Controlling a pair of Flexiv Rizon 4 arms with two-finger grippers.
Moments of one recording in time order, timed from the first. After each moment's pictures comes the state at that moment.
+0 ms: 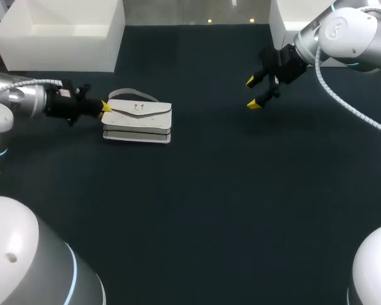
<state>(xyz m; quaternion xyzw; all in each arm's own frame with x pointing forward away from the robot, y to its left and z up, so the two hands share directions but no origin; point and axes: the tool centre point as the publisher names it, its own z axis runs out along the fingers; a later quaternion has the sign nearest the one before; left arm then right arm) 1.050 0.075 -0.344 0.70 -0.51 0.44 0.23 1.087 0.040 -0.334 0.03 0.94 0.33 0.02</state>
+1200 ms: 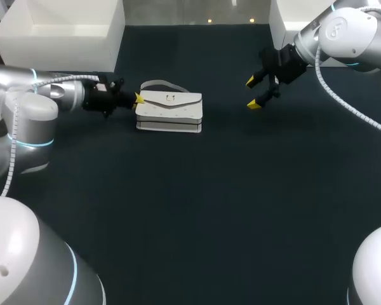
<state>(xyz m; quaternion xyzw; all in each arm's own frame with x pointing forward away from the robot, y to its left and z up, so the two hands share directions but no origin) 1.096 -0.017 -0.351 0.67 -0.52 0.47 0.24 1.087 0.040 -0.334 0.03 0.94 0.33 0.02</state>
